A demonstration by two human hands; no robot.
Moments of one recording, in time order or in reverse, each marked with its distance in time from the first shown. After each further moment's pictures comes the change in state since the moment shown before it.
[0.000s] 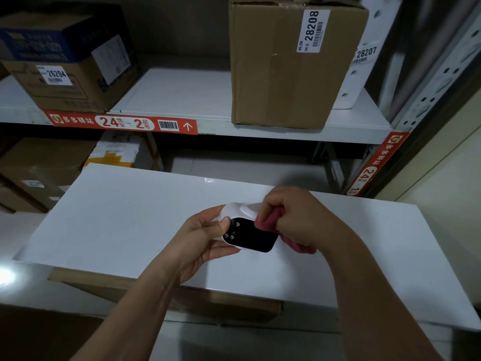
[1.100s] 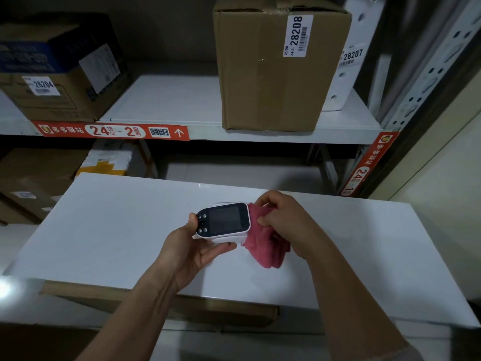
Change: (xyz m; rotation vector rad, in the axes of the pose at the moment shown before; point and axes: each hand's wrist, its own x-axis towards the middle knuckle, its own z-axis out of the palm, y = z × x) left_hand 0.008 -0.003 0.002 -0.413 0.160 -0.183; right_hand 0.016 0.020 0.018 0.396 0.111 0.281
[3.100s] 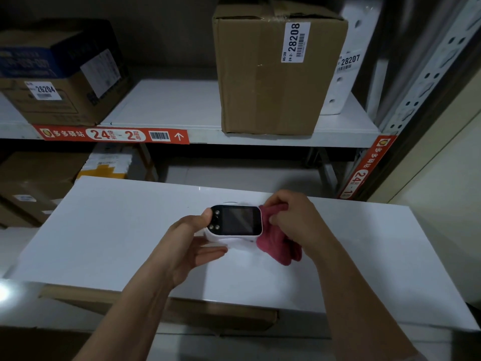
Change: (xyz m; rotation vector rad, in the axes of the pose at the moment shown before) left_hand -0.015 0.016 0.013 0.362 0.123 0.087; right_hand -0.003 -0.001 -0.013 -0.174 0.191 -0.096
